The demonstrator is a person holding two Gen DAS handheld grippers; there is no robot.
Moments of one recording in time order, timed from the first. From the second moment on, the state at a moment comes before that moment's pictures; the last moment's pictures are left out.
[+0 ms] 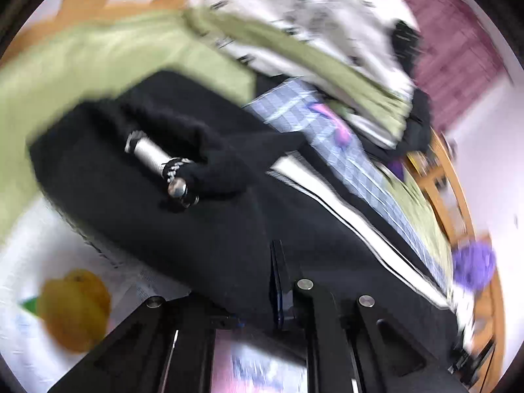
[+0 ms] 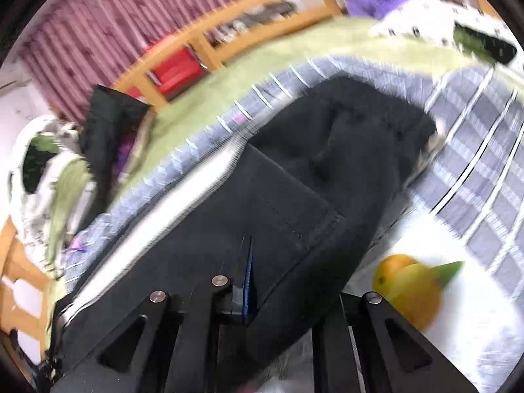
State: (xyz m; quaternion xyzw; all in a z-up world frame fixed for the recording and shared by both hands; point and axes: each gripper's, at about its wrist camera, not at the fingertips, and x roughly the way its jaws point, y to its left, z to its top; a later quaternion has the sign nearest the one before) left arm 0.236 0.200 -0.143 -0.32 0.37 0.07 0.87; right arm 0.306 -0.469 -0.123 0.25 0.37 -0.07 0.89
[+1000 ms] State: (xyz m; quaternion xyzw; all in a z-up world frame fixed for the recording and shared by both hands) left arm 0.063 0.150 -0.119 -0.18 0.43 0.04 0.88; right arm 0.171 -0.598 -0.152 0.32 0.37 -0.17 0.85
